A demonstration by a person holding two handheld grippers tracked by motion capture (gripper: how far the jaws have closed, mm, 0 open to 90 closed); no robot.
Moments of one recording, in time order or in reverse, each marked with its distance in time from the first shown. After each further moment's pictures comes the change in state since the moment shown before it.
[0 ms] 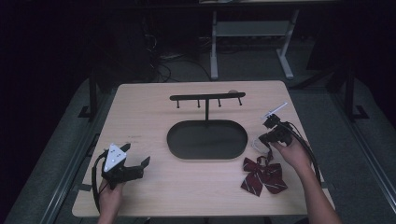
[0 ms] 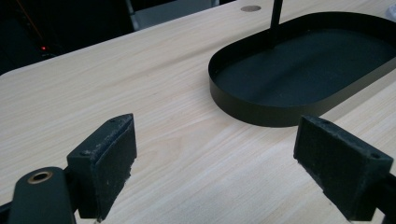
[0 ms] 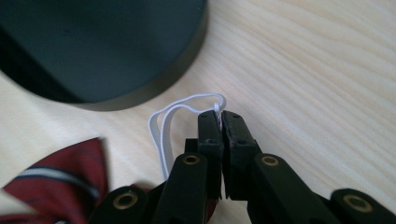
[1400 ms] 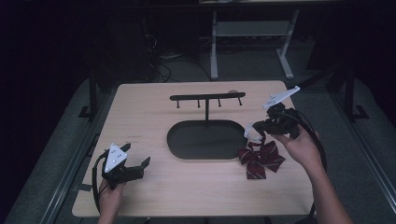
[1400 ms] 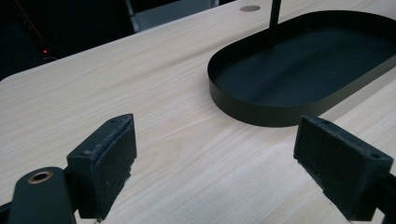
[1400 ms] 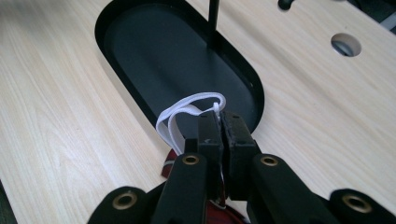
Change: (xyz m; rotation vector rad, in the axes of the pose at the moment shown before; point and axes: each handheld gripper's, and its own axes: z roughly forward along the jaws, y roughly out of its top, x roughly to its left) left arm -0.002 0.001 0.000 -0.002 0.004 0.019; right arm 0.060 0.031 -0.105 -0.212 0.046 -0.193
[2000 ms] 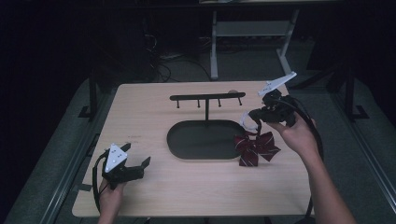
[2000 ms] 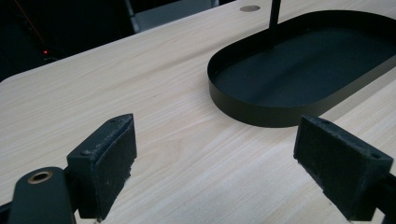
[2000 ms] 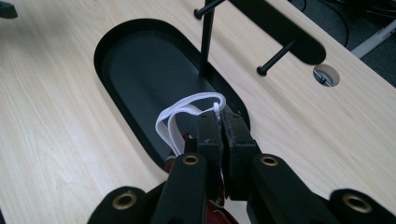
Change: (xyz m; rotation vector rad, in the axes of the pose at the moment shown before) left arm 0.000 0.000 0.001 -0.004 -0.002 -0.004; right arm -0.002 0.036 -0.010 -0.023 -0.026 -0.023
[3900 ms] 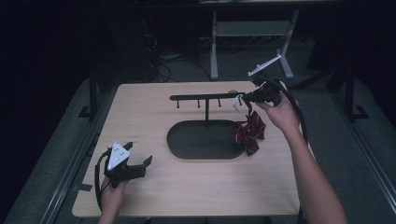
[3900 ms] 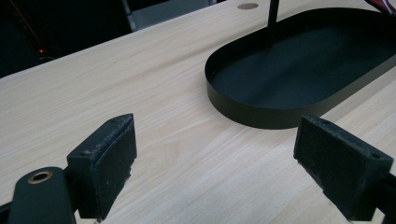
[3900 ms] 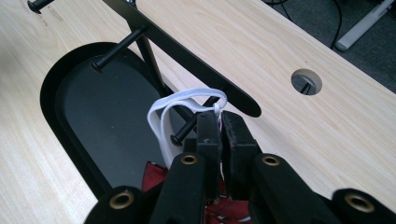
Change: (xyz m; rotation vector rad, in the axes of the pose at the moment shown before) left arm 0.000 0.002 0.006 0.015 -0.009 0.015; right arm -0.054 0.034 0.048 0.024 -0.012 0.103
